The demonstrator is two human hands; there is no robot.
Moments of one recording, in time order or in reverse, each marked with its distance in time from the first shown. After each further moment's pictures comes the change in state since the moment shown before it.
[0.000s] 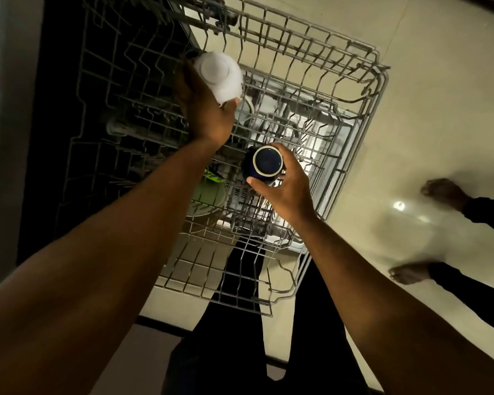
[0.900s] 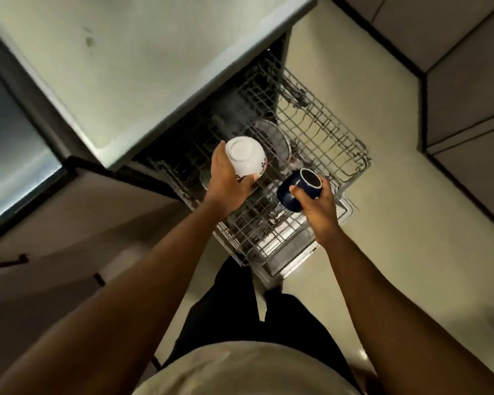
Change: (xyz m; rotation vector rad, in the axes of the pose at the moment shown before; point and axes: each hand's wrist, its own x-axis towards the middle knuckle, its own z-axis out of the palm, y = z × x) left_hand -0.273 0.003 -0.131 -0.285 0.188 -0.034; right_hand -0.112 -0.109 -0.119 0.233 -0.266 0.068
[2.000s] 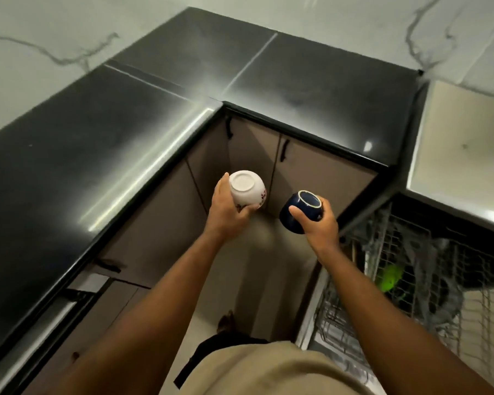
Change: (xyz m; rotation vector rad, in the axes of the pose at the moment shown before) left_hand -0.487 -0.159 -0.182 -0.208 1.143 -0.583; right_hand -0.338 0.054 0.262 -0.551 -1.042 -0.579
